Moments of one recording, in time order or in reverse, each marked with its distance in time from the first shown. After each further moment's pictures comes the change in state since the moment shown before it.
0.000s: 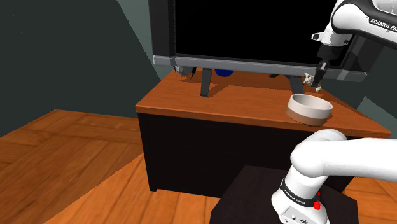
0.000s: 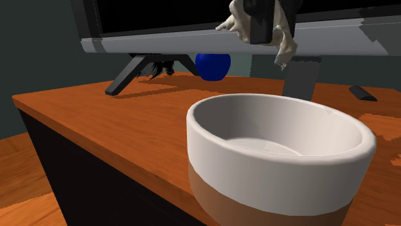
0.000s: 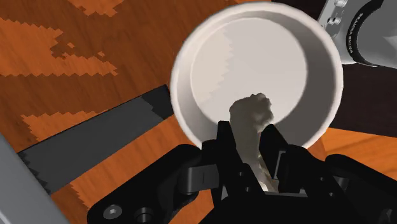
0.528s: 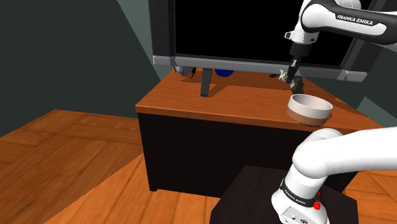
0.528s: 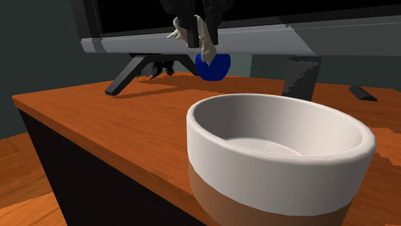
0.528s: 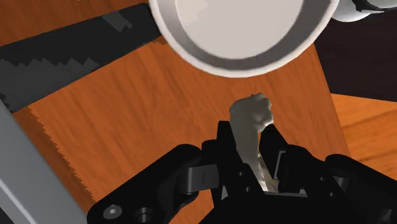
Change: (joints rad) arm 0.073 0.174 0.081 0.024 0.108 0.108 0.151
